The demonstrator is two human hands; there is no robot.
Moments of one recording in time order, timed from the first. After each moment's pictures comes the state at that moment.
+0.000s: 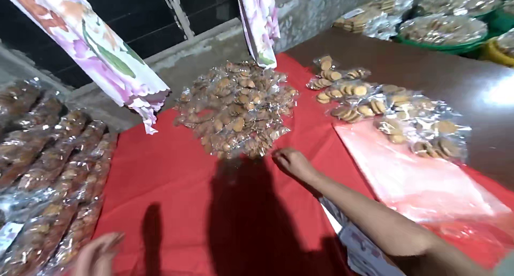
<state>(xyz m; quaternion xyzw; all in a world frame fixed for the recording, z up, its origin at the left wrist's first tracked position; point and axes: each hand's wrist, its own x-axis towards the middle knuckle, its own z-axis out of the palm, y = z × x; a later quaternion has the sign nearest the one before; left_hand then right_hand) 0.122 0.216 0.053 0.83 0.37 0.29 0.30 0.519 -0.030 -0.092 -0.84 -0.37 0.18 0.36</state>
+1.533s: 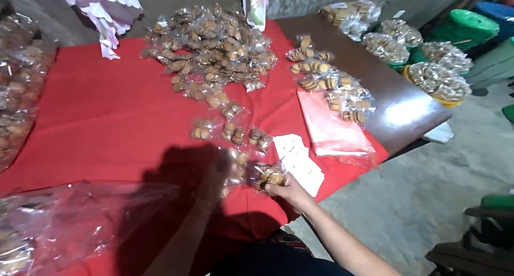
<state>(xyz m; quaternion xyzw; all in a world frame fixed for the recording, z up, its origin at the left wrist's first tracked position) 0.195 0.026 -0.075 0.73 0.29 0.06 0.62 0.284 -0.180 -0.070 -0.63 -0.17 0.38 0.66</state>
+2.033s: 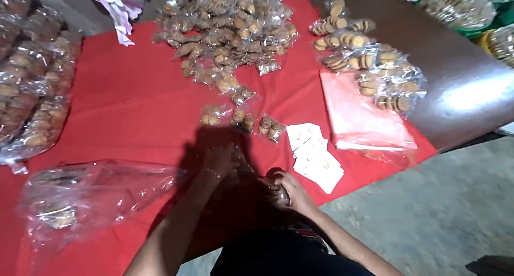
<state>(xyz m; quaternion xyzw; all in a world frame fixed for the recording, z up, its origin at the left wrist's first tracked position) 0.238 0.047 -0.064 0.90 0.23 -0.32 0.19 0.279 -0.221 -0.147 -0.78 -0.44 0.17 0.41</state>
